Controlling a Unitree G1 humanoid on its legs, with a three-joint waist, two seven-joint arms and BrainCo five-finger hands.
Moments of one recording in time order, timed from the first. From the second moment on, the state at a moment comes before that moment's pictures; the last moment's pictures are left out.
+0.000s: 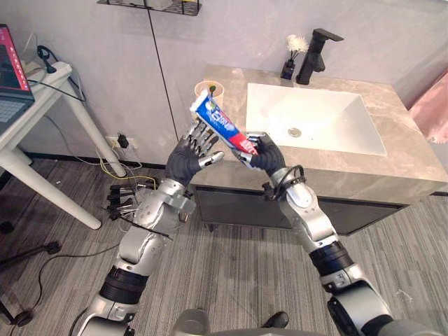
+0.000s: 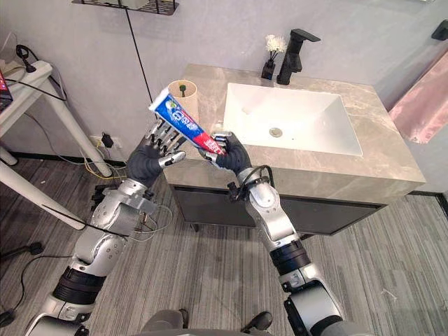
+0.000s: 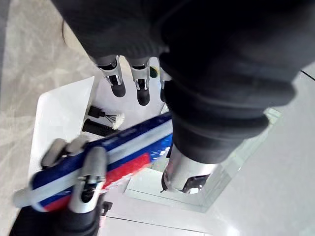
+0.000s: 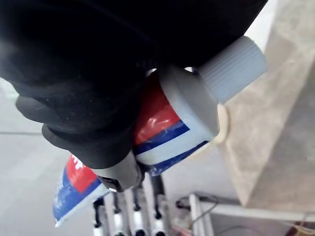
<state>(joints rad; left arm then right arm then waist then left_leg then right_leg) -0.27 0.38 -0.19 -0.16 -0.70 -0.05 -0.11 -0.46 -0.13 0.25 0.19 0.26 -0.08 0.11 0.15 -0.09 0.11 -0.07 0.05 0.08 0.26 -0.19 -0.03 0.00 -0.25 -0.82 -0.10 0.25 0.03</state>
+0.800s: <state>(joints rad) -0.29 0.34 -0.18 -0.19 -0.74 -0.05 -0.12 -0.39 -0.11 0.25 0.10 0.23 -0.07 0.10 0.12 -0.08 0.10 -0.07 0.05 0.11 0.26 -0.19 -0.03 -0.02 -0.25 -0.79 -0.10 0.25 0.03</state>
